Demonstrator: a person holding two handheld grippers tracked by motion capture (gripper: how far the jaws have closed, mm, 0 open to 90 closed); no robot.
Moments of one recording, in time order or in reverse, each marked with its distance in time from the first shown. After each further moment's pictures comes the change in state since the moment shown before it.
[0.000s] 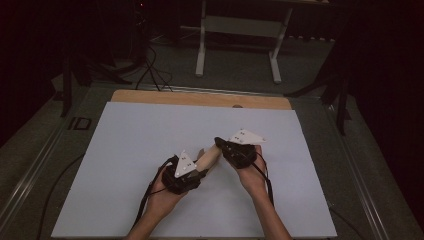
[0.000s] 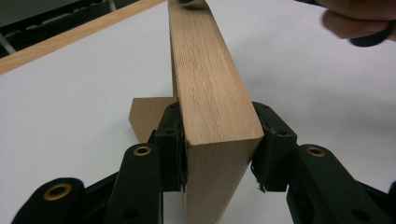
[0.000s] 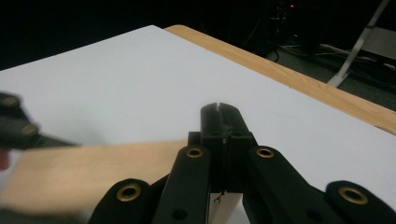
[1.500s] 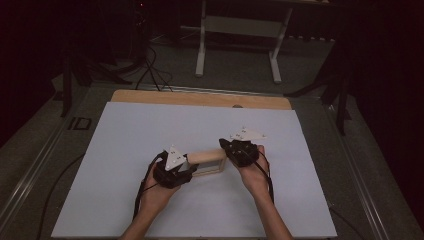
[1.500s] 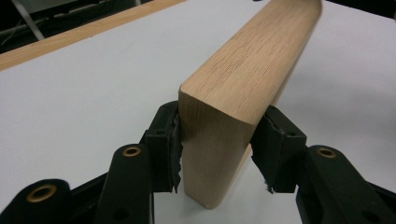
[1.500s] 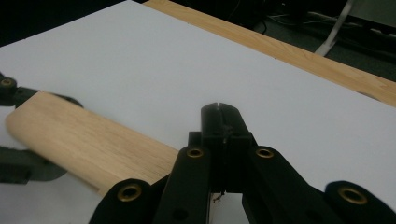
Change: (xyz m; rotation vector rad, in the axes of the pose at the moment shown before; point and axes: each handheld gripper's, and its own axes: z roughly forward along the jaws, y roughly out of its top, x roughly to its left) left arm 0.025 -0.009 -0.004 0.002 0.075 -0.080; right arm -0.006 0.001 -0.002 0.110 -0.060 0.049
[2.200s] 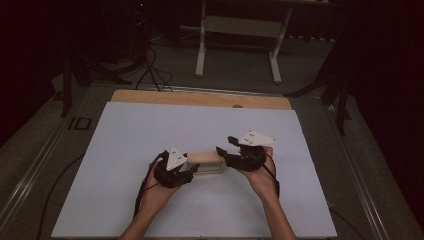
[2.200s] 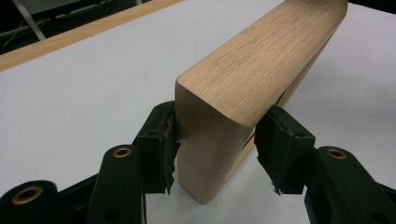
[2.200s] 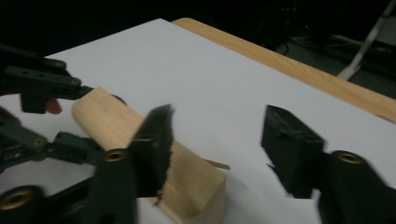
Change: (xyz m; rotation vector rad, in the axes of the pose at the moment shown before) left arm 0.000 -0.002 0.004 -0.002 0.004 0.006; right arm -0.005 -0.004 -0.024 -0.086 0.110 -0.048
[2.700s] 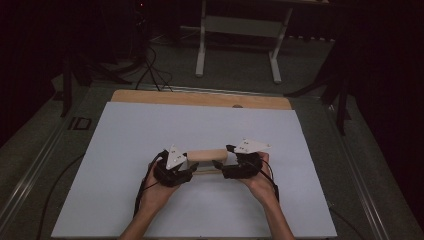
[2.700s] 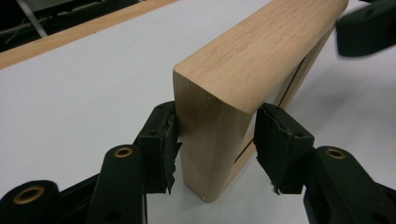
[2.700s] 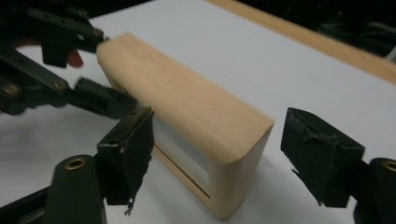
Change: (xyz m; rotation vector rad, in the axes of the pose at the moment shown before) left arm 0.004 -0.001 0.002 0.012 0.007 0.000; right arm 0.002 -0.026 0.014 0.074 0.092 -0.022
